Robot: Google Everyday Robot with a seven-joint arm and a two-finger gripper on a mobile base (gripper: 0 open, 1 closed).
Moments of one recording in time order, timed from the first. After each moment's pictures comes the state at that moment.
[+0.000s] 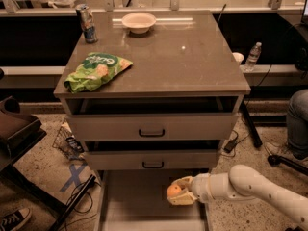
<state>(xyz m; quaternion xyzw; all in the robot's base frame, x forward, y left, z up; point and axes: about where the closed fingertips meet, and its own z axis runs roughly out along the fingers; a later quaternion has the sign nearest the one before) 0.456 -0.088 0.448 -0.45 0.75 0.36 0.33</state>
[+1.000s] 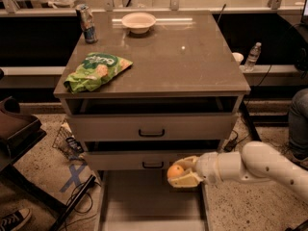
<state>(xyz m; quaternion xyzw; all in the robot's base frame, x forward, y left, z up) 0.462 -0.084 0.579 -0.45 0.74 0.36 0.34</state>
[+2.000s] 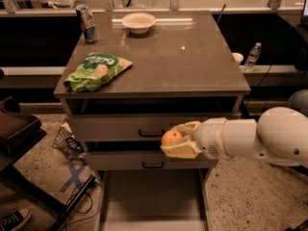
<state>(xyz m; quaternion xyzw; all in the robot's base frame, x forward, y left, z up) 0.467 -0.060 0.763 -0.43 0.76 0.27 0.41</state>
